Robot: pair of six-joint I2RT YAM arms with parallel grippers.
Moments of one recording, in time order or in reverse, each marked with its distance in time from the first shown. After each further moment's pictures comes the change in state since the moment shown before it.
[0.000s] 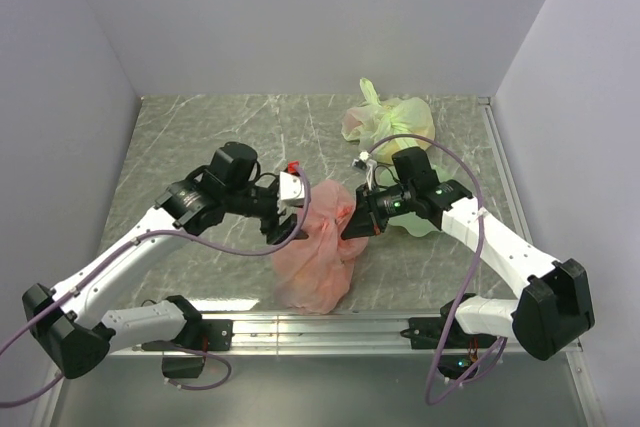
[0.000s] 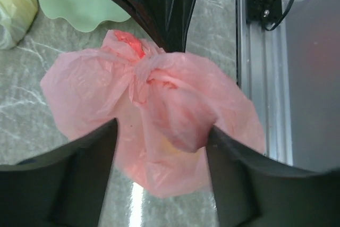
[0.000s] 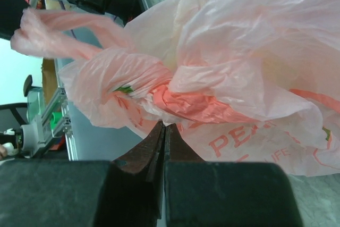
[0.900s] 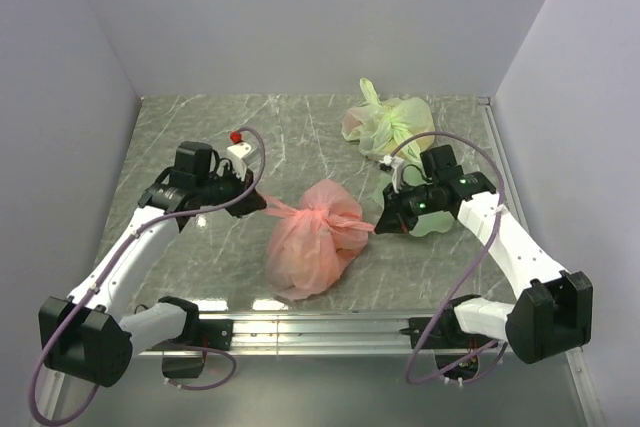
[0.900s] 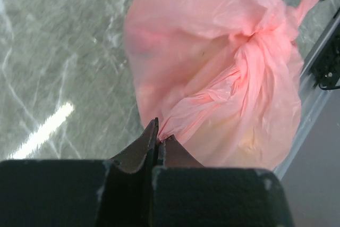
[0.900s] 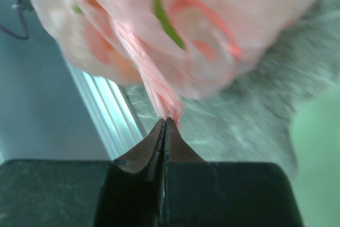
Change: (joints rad) left arm 0.417 -0.004 -0.199 0.095 -0.048 -0.370; right arm -0.205 -0.023 0.050 -0.348 0.156 -0.454
